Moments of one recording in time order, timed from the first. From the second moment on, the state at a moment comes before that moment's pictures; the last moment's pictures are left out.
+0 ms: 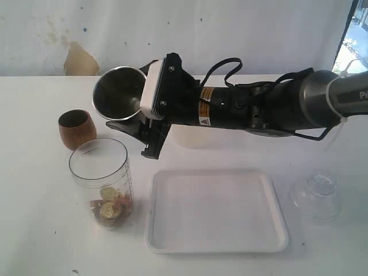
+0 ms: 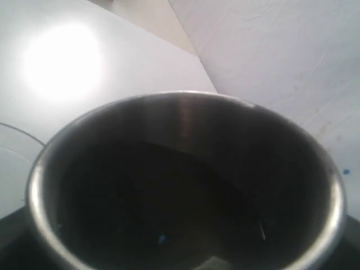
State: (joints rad) left arm 0.06 0.01 0.00 0.06 0.22 -0.02; right arm 0.41 1.91 -1.13 -1.03 -0.85 0.17
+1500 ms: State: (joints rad) left arm 0.06 0.01 0.00 0.06 0.22 -0.02; right arm 0.43 1.90 -1.13 -1.06 -0.89 0.14
